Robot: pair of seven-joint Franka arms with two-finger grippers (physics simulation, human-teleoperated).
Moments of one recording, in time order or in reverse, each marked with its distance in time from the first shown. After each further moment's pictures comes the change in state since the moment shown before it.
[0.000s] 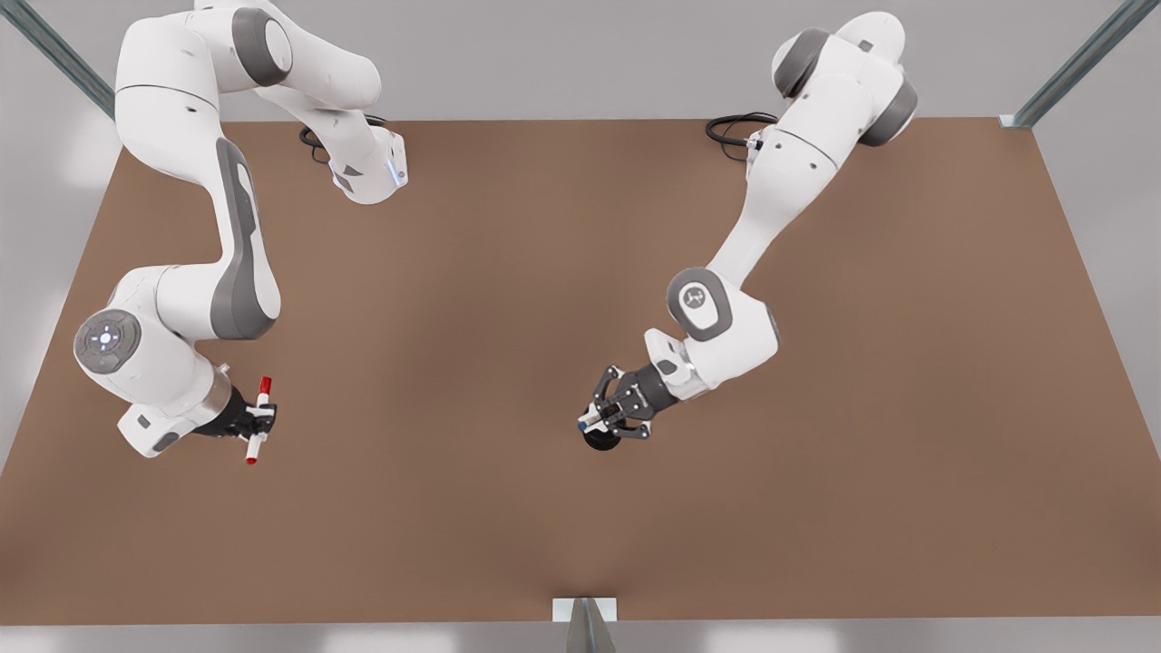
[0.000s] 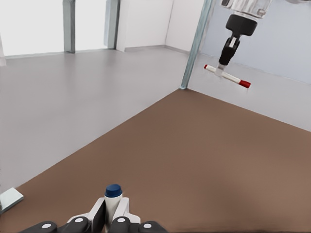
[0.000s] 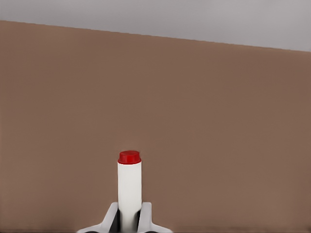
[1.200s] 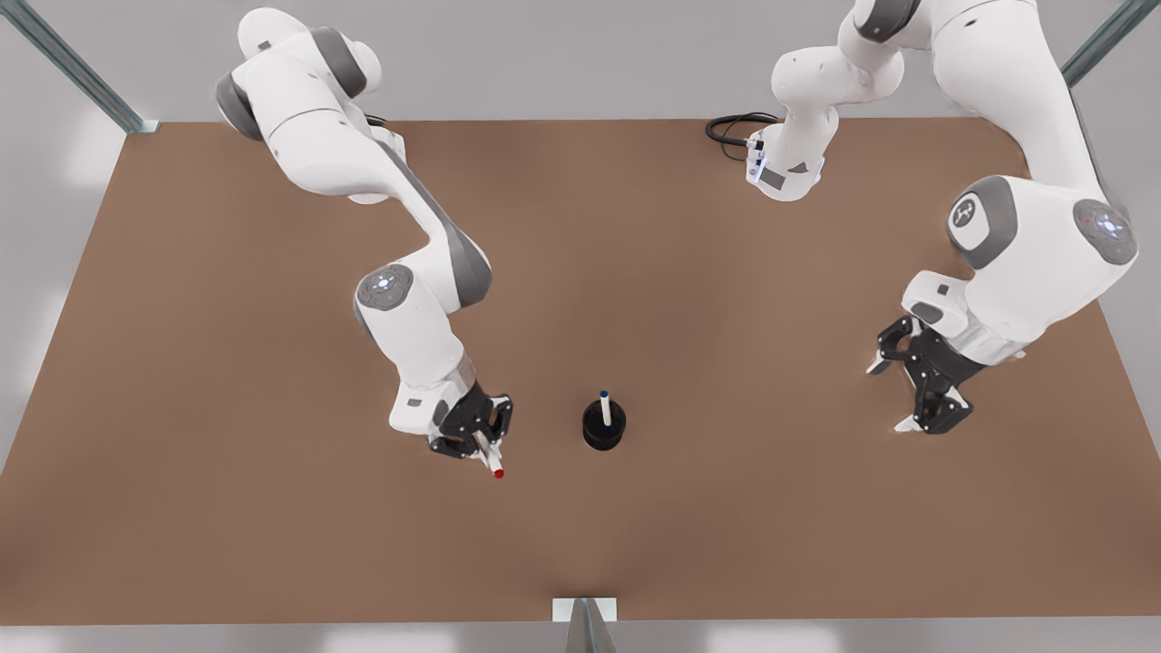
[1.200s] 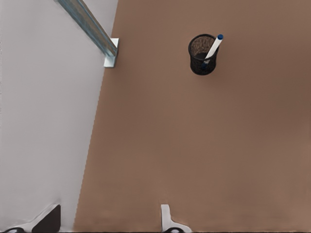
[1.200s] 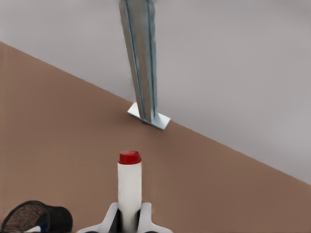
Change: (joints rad) left arm 0.417 -0.428 0.154 0.069 1.256 -0.819 -0.279; right arm 0.460 0.191 0.025 0.162 -0.009 0.523 0.049
